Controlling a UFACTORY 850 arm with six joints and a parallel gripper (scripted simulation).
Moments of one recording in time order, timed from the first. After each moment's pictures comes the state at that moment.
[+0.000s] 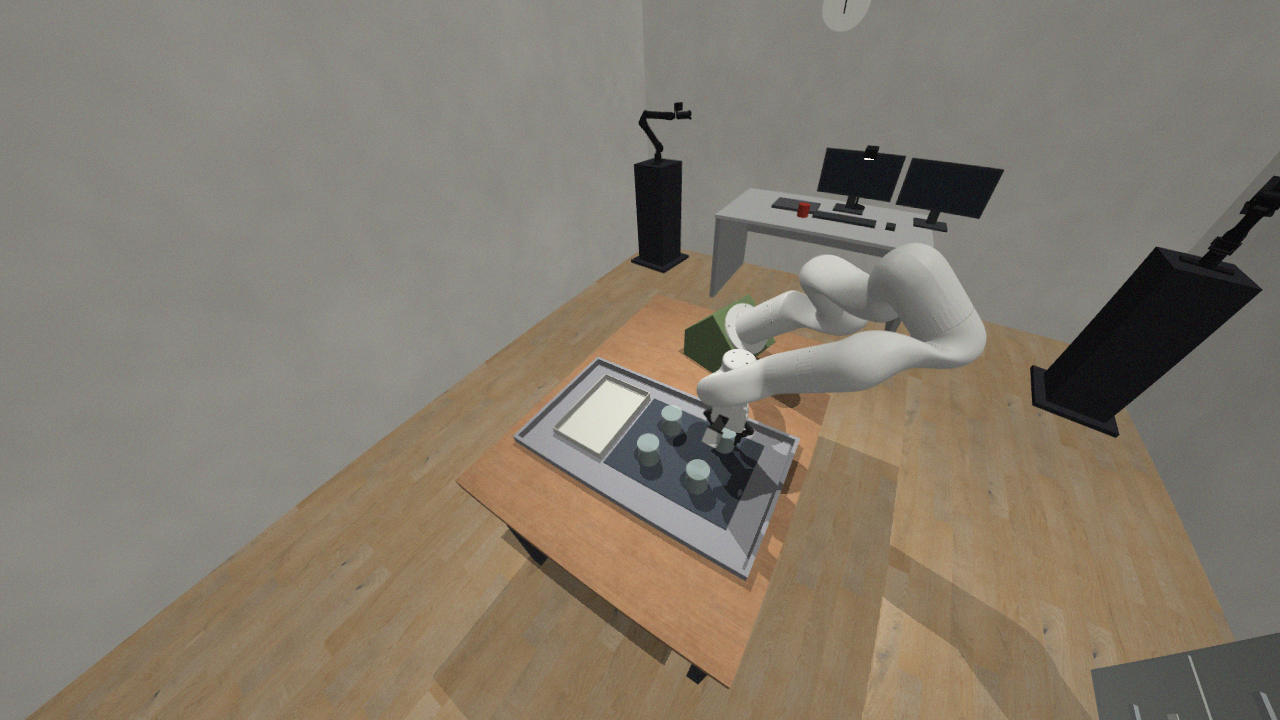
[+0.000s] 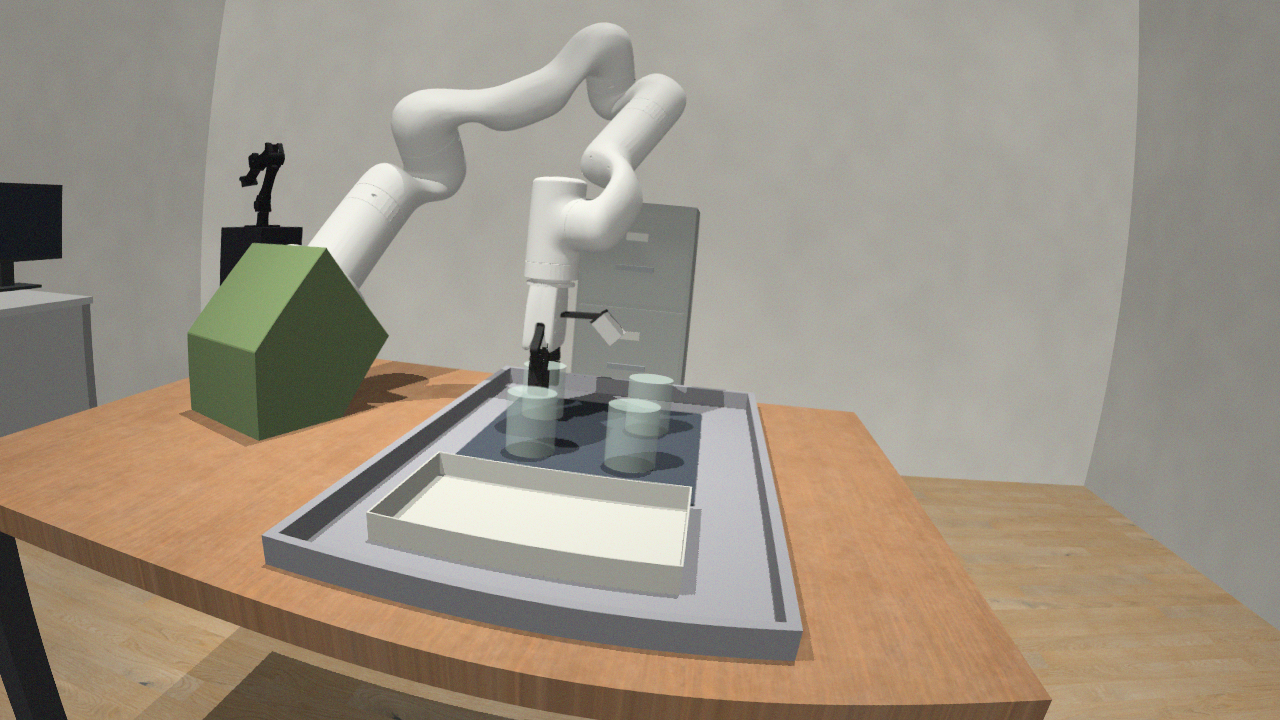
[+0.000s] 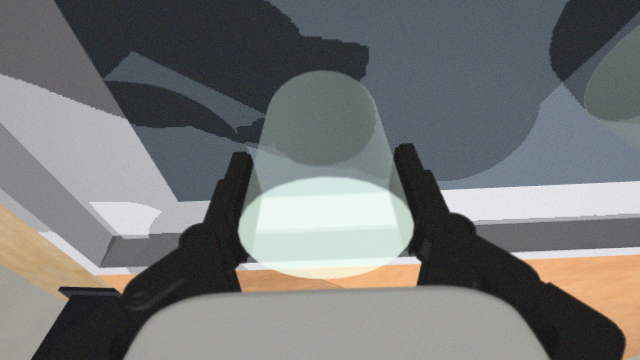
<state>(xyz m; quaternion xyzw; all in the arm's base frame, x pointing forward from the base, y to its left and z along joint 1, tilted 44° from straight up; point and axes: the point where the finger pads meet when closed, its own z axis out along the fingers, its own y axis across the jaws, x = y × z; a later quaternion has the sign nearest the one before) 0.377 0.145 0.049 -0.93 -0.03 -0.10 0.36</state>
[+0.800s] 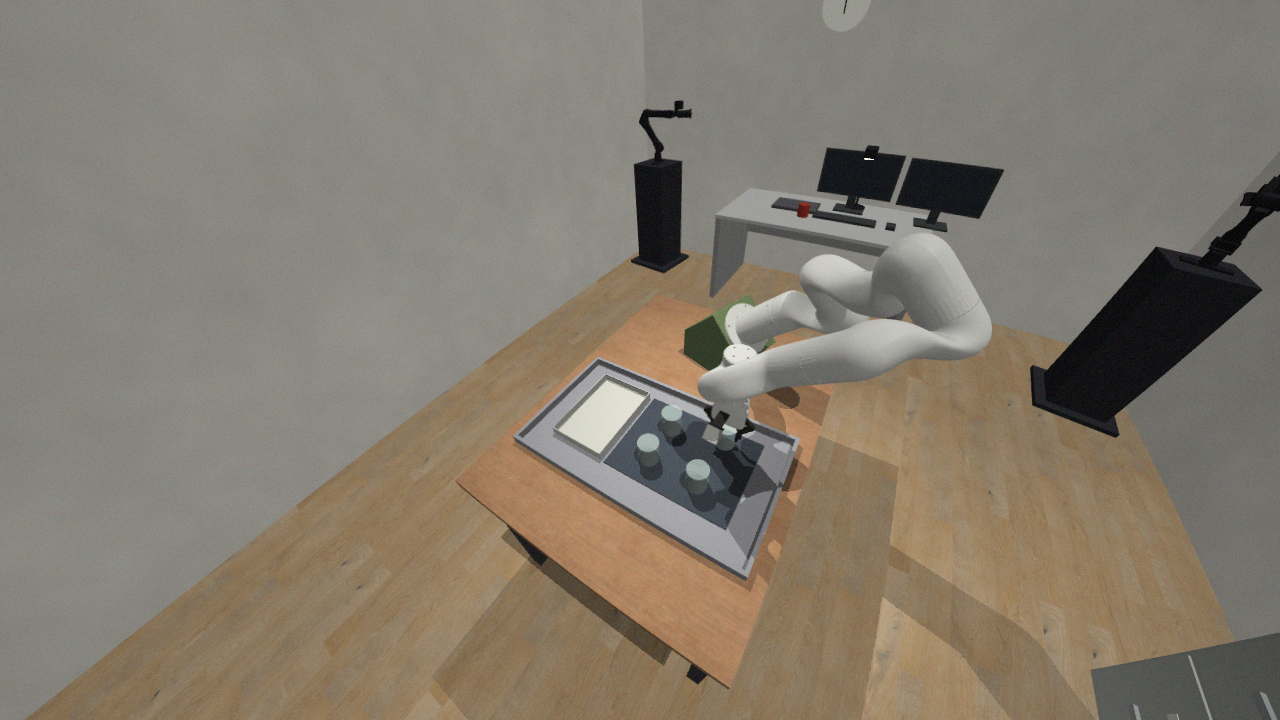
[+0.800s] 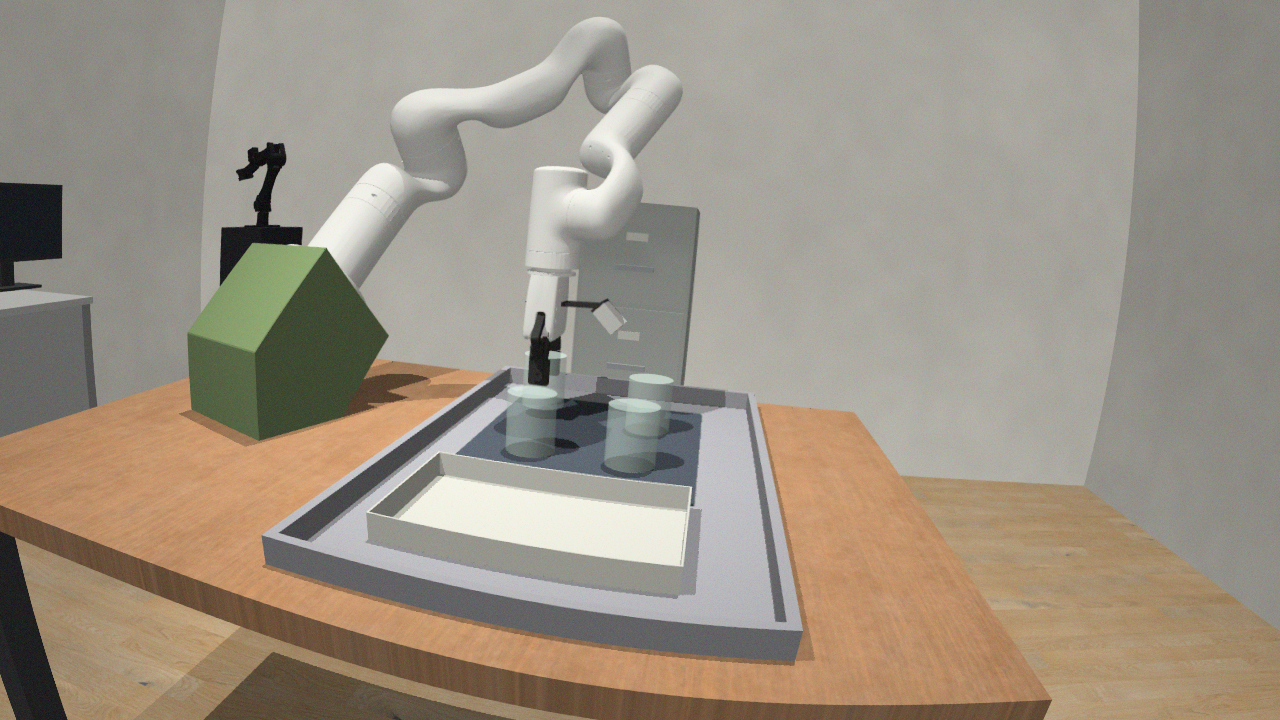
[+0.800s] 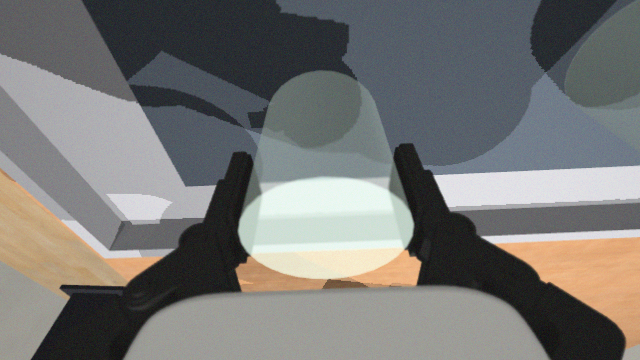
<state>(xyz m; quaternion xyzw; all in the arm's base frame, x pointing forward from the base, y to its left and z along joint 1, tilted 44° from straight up) 0.375 0.134 0.061 -0.93 -0.03 -0.10 0.36</state>
